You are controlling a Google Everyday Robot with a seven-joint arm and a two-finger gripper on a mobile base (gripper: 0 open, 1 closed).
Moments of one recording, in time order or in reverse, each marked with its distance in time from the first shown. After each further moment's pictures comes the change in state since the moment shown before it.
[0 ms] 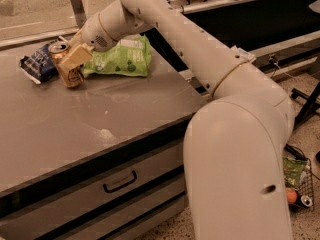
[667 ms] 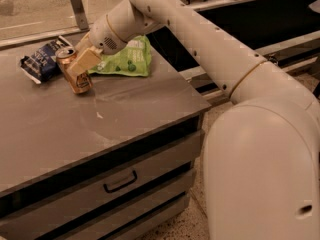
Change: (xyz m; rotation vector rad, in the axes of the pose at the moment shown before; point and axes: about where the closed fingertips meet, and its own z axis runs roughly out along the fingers) arm 0.011 0.028 -0.029 -0.033 0.041 0.017
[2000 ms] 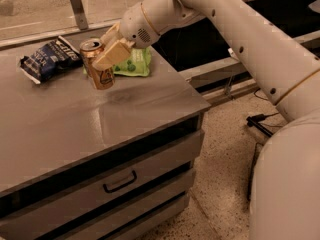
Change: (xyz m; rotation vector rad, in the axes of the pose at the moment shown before) arm 0.005 0.036 -0.081 -0.007 -0.029 -0.009
